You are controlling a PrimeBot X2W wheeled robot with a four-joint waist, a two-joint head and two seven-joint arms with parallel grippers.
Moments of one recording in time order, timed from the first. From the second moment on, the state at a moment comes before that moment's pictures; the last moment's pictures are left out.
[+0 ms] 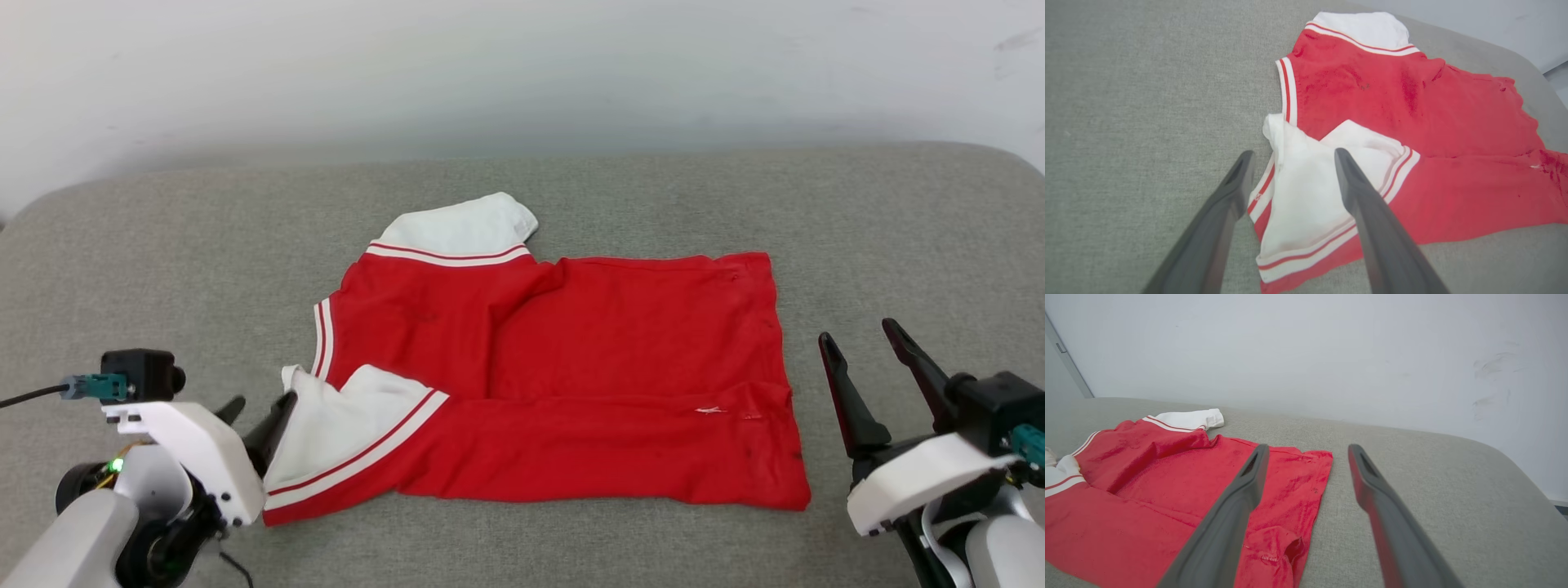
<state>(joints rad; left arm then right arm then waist) -0.31 0.61 -0.45 0.30 -1.00 0.02 0.20 -0.14 -0.25 0.08 0.16 0.23 0.13 -0.10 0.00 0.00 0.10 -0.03</state>
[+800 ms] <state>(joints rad) -0.22 0.70 -0.47 0.25 -1.15 0.07 0.51 -0.06 -0.14 0.05 -0.06 0.20 0.13 -0.03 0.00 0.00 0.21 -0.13</state>
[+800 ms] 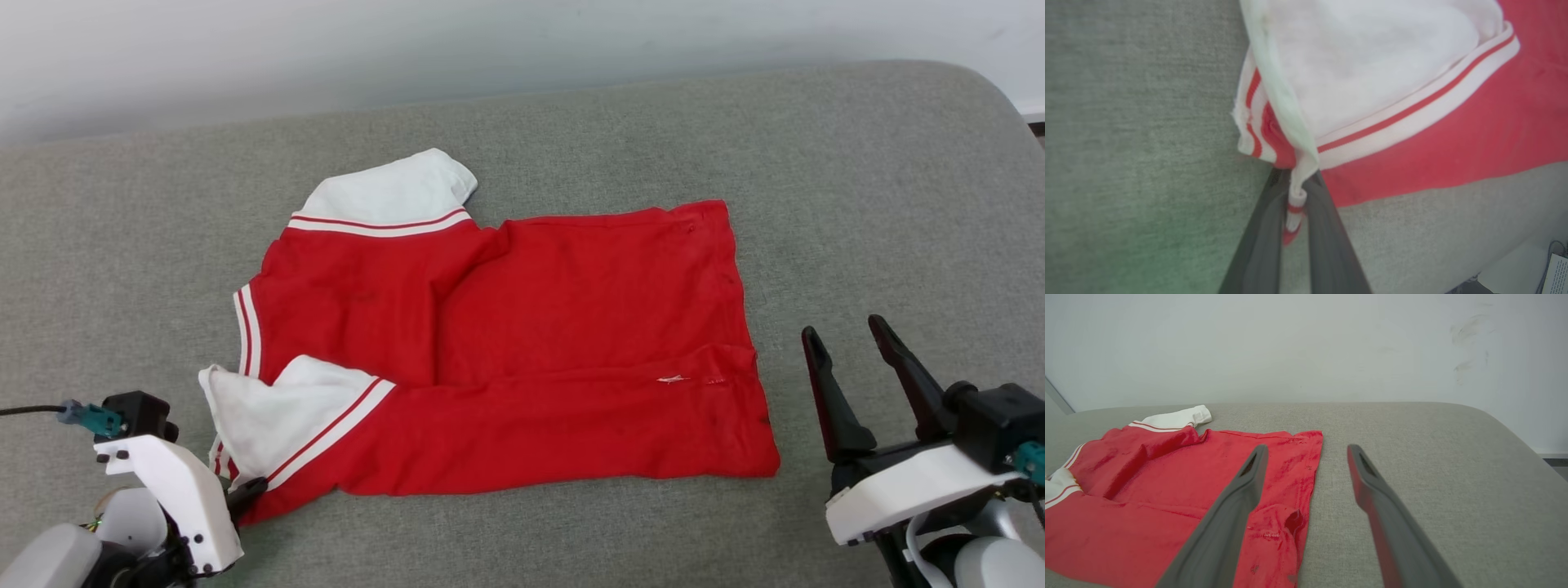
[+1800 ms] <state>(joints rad) -0.23 0.68 -0.47 -0.05 -0.97 0.19 0.28 -0.17 -0.23 0.07 0.12 0.44 0.13 0.78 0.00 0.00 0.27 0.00</state>
